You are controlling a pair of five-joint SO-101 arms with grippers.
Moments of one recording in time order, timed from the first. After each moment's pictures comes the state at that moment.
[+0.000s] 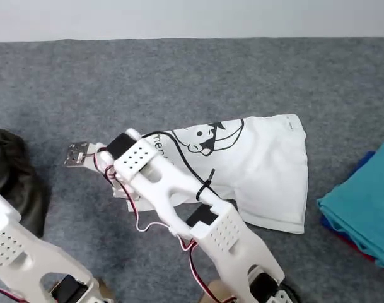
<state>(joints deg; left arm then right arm) -53.7 32.7 -41.4 98.9 -9.3 -51.0 45.3 -37.6 86.3 31.1</state>
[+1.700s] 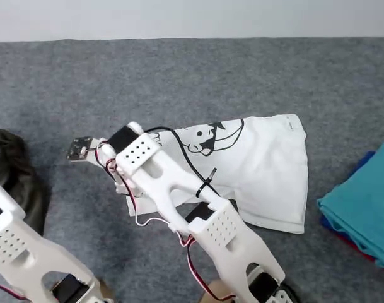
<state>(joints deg) -51.0 32.7 -37.3 95.5 -9.3 -50.1 49.8 -46.4 93.2 31.3</state>
